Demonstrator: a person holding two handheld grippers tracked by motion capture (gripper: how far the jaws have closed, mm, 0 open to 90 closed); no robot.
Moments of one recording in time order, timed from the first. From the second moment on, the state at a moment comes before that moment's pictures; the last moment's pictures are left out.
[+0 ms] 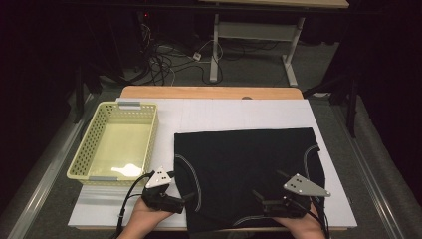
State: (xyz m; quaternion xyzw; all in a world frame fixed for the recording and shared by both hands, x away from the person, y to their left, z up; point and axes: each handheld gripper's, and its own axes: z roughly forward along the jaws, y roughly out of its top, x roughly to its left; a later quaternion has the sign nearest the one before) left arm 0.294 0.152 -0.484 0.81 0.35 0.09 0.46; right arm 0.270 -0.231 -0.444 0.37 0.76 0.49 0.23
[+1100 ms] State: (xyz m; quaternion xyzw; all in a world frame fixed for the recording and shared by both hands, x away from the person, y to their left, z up) left arm 0.293 0.157 -0.484 0.80 0.35 0.09 0.48; right arm 0.268 -0.131 -0.472 0.30 0.81 0.48 0.16
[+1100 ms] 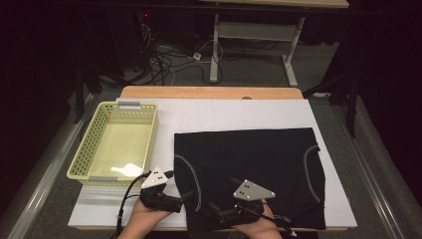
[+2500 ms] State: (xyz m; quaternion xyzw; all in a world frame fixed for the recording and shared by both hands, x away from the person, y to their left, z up) left arm 0.293 0.159 -0.485 0.79 0.37 0.09 0.49; right arm 0.227 -0.052 -0.492 0.21 0.89 0.37 0.17
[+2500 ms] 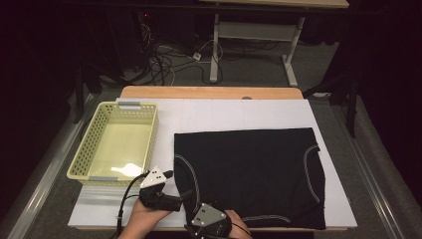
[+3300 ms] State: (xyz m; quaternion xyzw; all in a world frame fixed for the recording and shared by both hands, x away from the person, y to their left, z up) left arm 0.293 0.159 -0.485 0.79 0.37 0.09 0.49; right arm 0.243 -0.074 -0.484 0.24 0.88 0.39 0.15
